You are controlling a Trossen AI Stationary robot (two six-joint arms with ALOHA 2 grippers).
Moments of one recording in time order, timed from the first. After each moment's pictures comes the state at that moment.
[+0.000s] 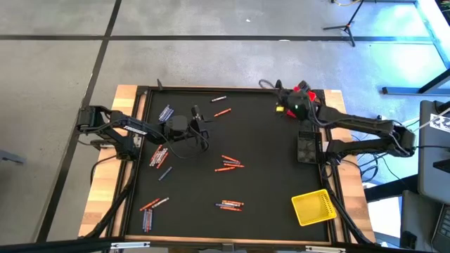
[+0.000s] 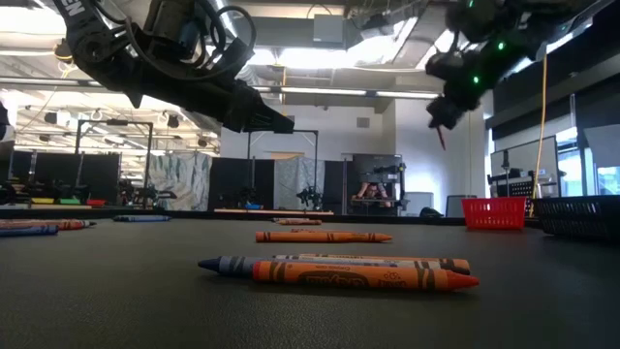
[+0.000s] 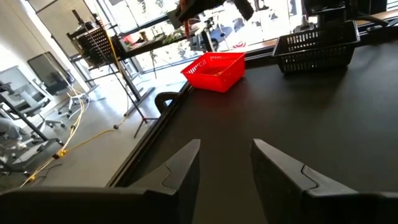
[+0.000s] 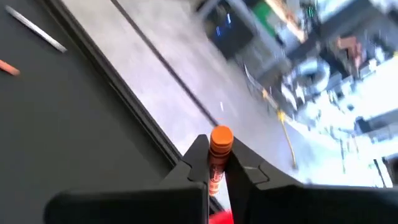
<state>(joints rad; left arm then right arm) 0.16 1.49 0.49 0.81 -0.27 0.30 -0.47 1.09 0.69 -0.16 0.64 -0.32</state>
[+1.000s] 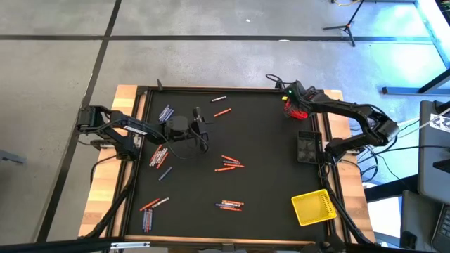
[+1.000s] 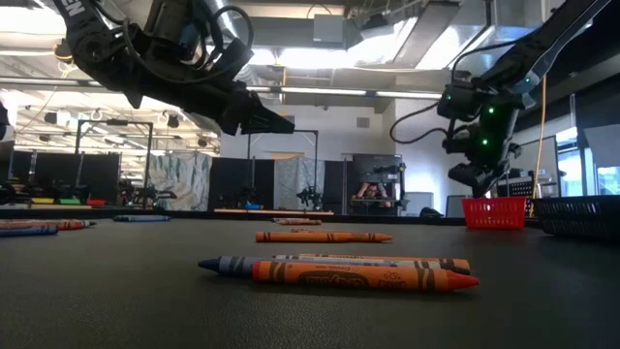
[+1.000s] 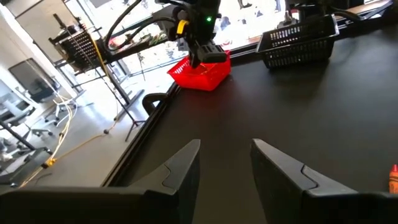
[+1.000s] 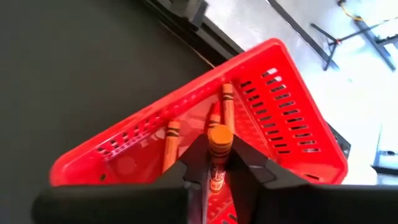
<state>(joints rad) 0.16 1.49 0.49 0.79 -0.22 0.33 -0.86 1.37 0.69 -0.38 0.45 -0.05</state>
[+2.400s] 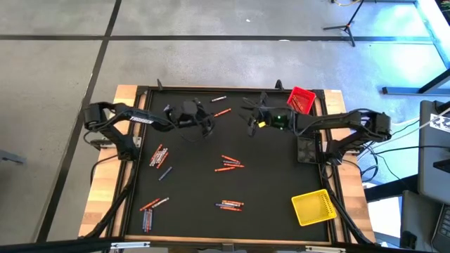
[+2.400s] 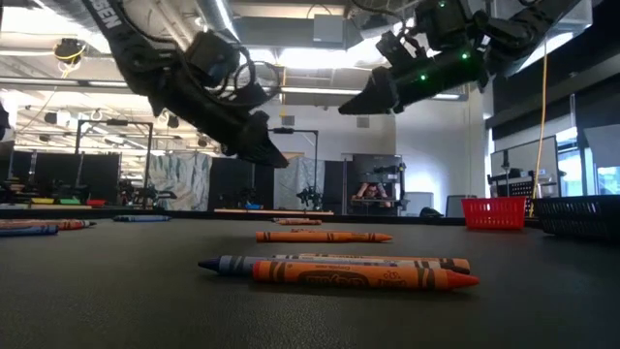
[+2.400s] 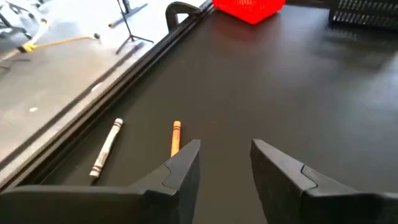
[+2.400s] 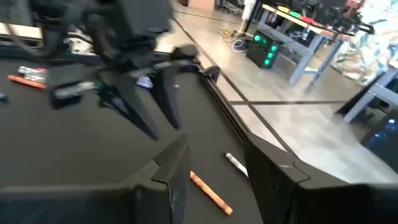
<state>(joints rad) 0.39 1.57 0.63 0.48 -0.09 0.03 -0.27 1.44 0.70 0.52 0.11 -0.24</state>
